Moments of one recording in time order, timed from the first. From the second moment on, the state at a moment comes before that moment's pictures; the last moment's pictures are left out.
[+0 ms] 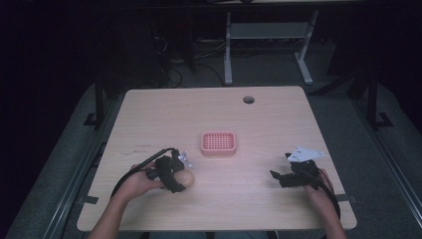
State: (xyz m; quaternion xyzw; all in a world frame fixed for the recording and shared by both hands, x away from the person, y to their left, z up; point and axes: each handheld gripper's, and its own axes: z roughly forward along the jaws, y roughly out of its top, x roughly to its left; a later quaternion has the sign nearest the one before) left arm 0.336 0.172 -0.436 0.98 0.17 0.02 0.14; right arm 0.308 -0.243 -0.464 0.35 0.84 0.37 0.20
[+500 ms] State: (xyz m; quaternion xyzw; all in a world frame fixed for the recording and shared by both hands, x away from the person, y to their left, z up) left arm 0.344 0.173 -0.432 0.97 0.17 0.02 0.15; right arm 0.309 -0.240 -0.463 0.35 0.83 0.38 0.20
